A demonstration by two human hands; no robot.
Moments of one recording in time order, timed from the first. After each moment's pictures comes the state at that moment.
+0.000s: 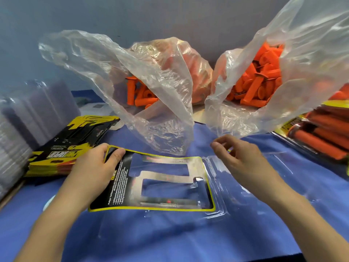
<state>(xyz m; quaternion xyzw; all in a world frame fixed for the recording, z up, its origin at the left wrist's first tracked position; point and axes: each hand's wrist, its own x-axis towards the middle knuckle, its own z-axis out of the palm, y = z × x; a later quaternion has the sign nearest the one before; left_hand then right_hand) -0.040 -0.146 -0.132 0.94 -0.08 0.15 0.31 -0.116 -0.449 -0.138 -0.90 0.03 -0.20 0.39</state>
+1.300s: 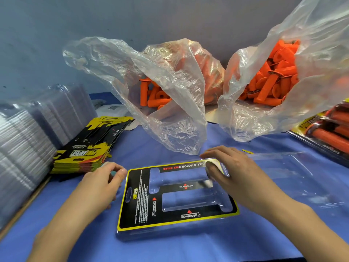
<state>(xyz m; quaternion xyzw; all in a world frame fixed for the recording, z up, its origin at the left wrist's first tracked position) -0.064 -0.109 -0.150 0.94 -0.01 0.02 0.33 -0.126 -0.414 -0.147 -0.95 -0.11 -0.18 0.25</state>
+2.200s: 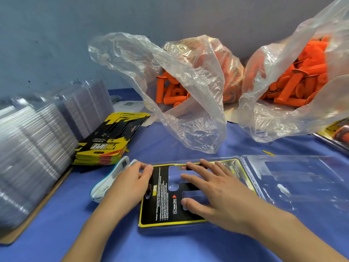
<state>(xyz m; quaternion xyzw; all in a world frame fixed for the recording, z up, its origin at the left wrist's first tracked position) -0.051 -0.118 -0.182 0.93 0.00 -0.01 0.37 -0.121 -0.353 -0.163 -0.97 -0.20 0.01 0.12</state>
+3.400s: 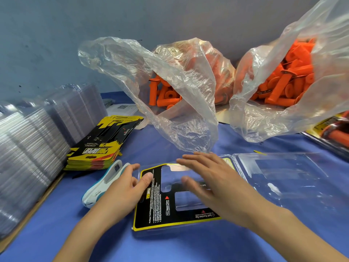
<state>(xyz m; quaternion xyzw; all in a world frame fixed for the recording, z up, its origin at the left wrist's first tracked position) -0.065 -0.120 -0.178 0.89 -0.02 -0.07 0.44 -0.121 -0.362 -0.149 -0.95 -0.20 -0.12 0.22</state>
